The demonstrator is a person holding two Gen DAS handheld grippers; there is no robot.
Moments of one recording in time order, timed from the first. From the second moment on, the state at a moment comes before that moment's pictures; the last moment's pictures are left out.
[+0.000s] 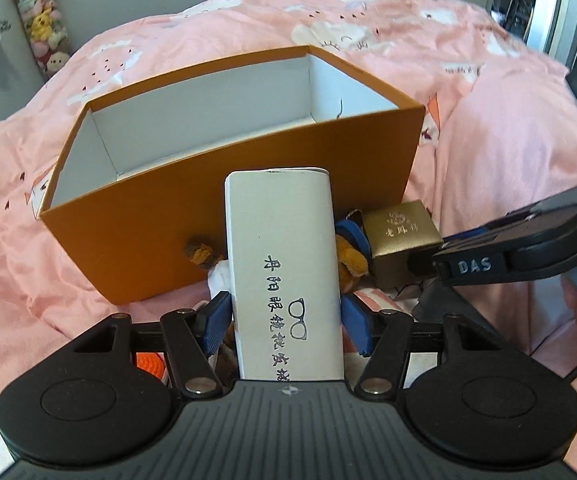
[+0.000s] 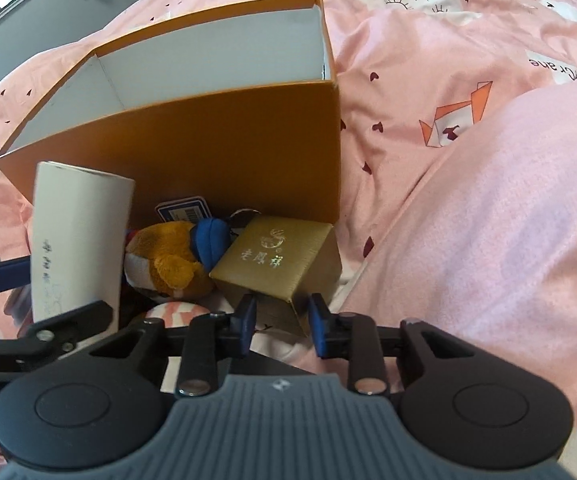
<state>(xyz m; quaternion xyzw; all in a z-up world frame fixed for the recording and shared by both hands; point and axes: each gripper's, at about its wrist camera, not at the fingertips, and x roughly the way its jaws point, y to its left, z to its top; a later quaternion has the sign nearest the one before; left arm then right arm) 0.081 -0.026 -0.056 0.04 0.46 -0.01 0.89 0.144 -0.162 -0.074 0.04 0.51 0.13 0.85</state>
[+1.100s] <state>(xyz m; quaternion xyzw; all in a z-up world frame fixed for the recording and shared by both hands) 0.074 0.037 -0.019 -0.09 0.42 -0.05 0.90 0.148 -0.119 -0.078 -0.04 0.50 0.07 0.86</state>
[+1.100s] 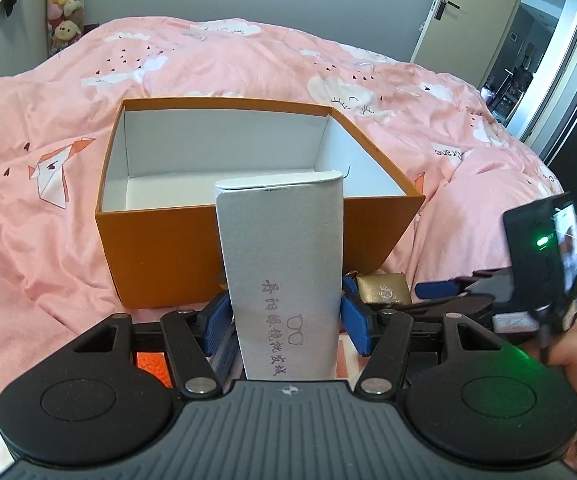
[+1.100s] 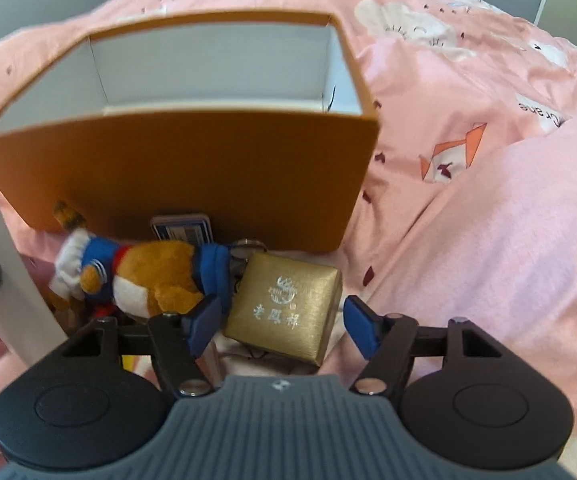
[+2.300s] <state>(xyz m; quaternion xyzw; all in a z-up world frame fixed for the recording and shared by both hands) 0.255 0.083 0.006 -0.06 0.52 -0.05 0.85 0.242 -0.100 0.023 0.05 0.40 0.17 0.90</state>
